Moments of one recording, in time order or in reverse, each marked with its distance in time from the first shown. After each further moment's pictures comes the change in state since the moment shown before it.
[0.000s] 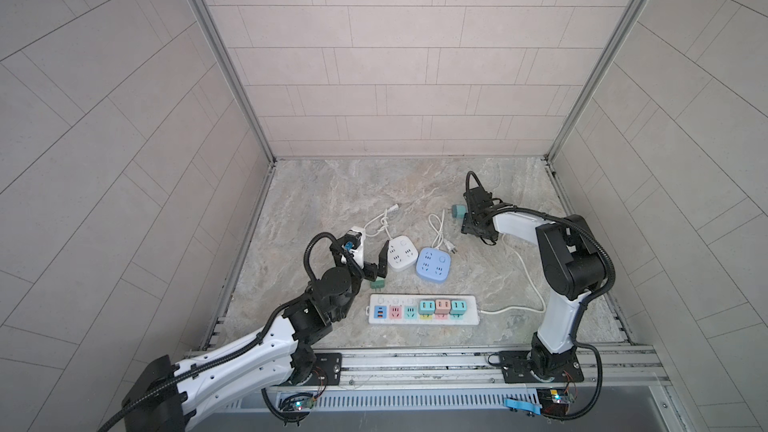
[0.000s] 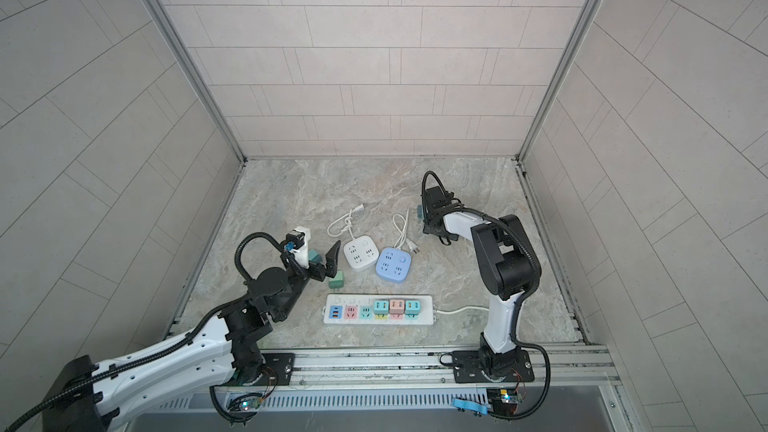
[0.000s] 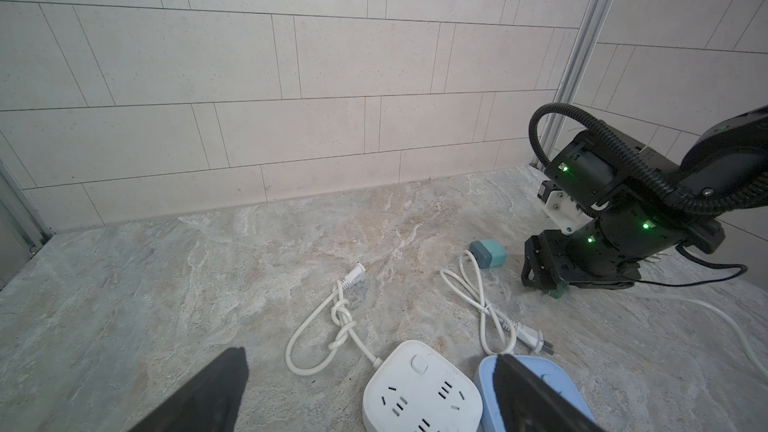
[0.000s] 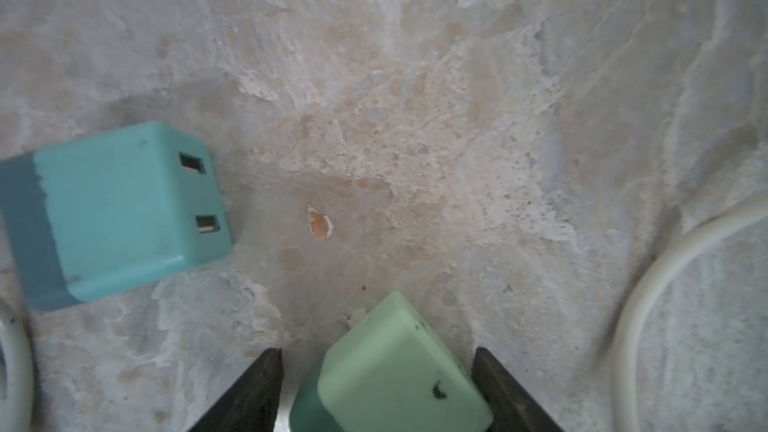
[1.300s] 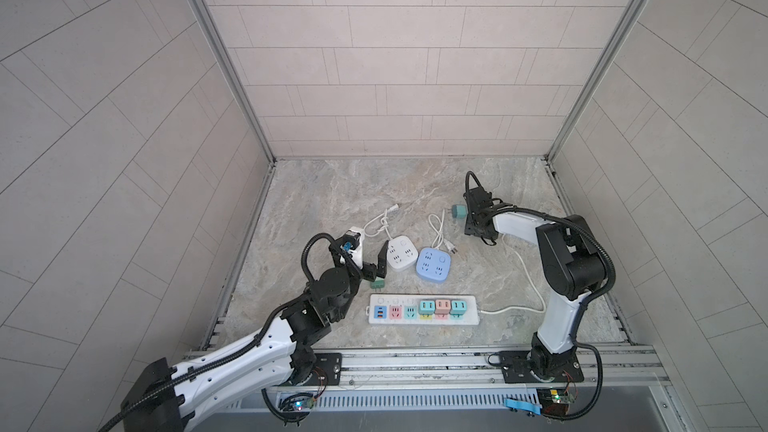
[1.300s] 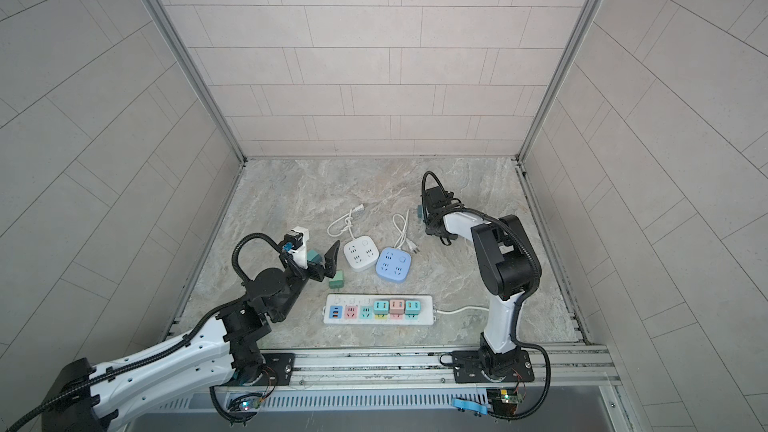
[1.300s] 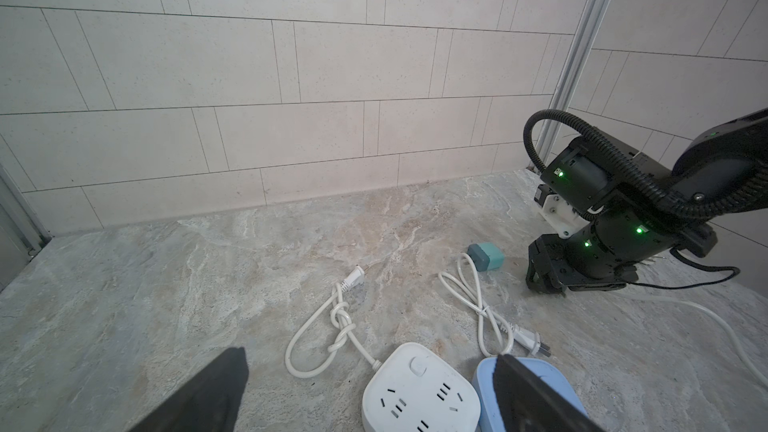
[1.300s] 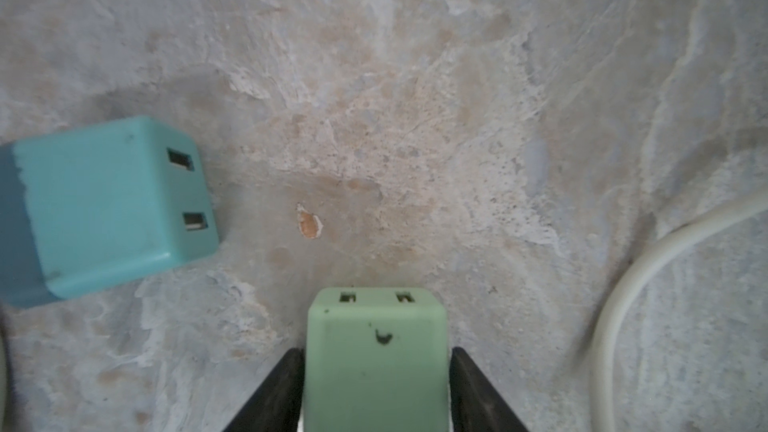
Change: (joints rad) left arm 0.000 -0.022 -0.001 -0.010 0.005 0.003; right arm 0.002 -0.003 0.000 -0.013 0.034 -0.031
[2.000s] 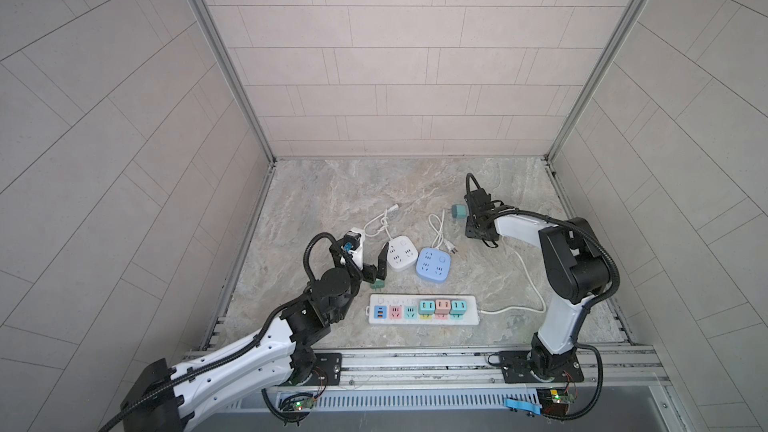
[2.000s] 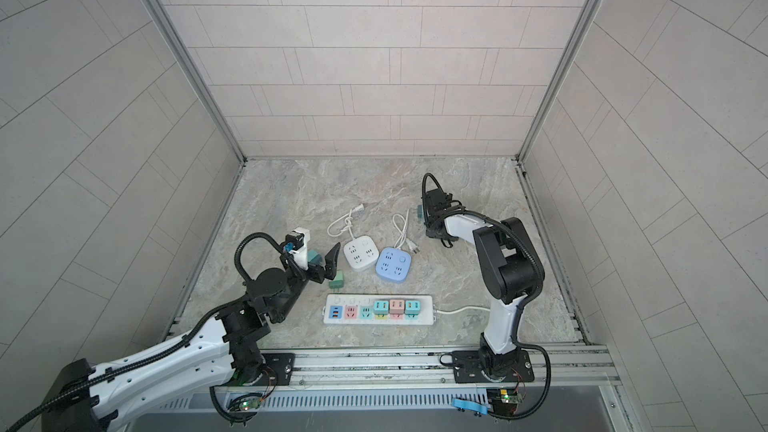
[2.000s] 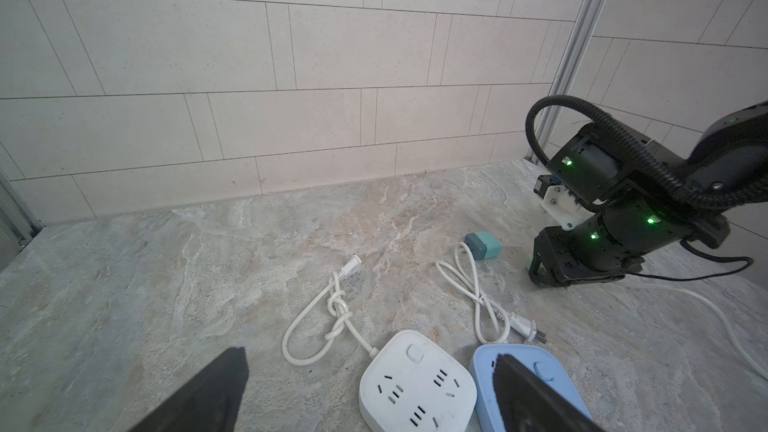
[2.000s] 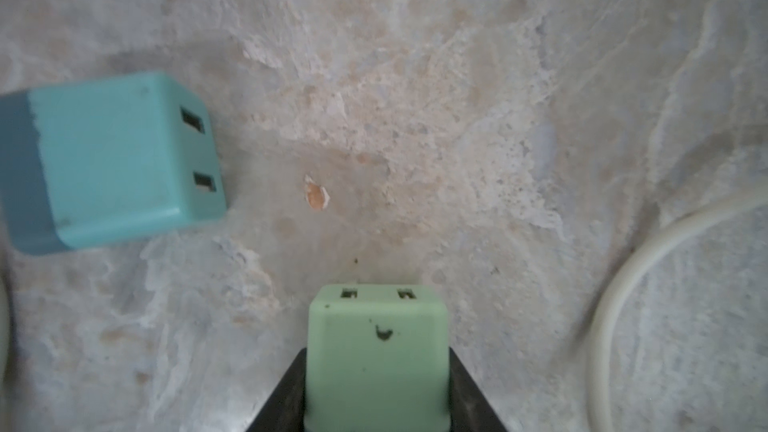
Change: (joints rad) left arm 0.000 -0.005 0.000 -0.042 0.011 -0.027; right arm 0.015 -0.061 -0.064 0.010 -0.013 -0.048
